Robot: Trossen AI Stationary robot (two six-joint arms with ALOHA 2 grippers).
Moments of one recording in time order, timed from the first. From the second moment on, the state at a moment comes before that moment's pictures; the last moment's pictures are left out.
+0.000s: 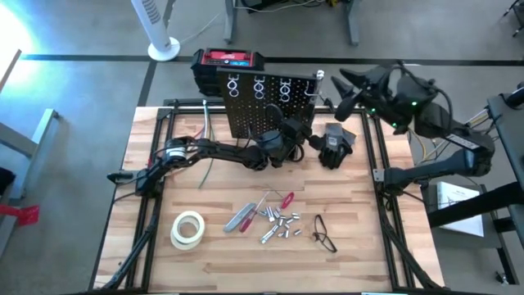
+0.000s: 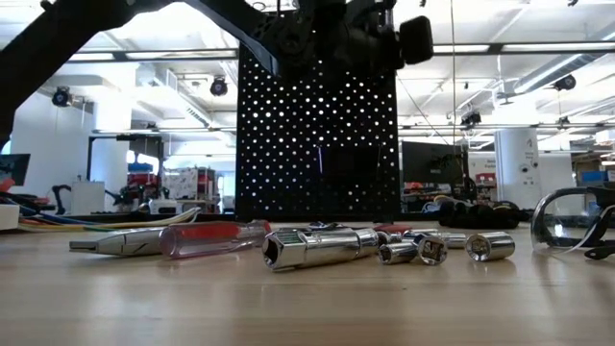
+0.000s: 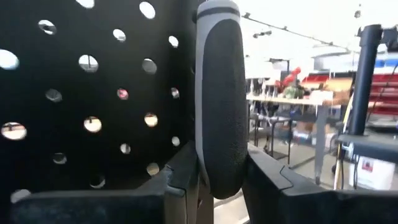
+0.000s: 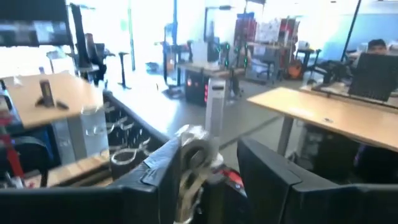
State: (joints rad) left arm 0.10 2.24 1.67 0.93 -0.76 0.22; right arm -0.18 1.07 1.44 -0.40 0.57 -0.04
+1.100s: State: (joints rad) left arm 0.07 2.24 1.52 1.10 -0.79 0.04; right arm -0.18 1.06 1.43 -0.42 0.52 -0.04
